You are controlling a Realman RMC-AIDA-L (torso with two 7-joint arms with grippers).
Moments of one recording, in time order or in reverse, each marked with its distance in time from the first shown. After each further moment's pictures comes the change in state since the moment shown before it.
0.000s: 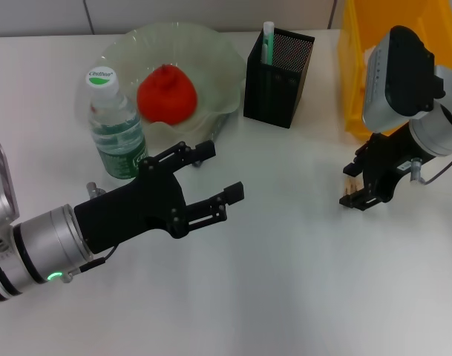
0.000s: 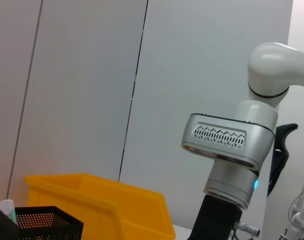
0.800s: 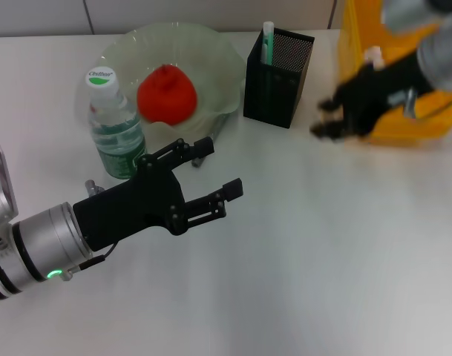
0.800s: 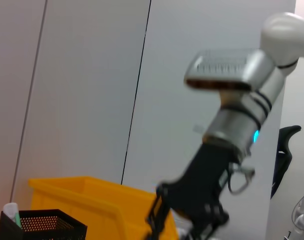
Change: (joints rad) left arm -0.001 0.000 -0.011 0.000 0.000 0.000 0.002; right arm 0.002 -0.005 0.116 -0.259 0.159 -0.143 0.134
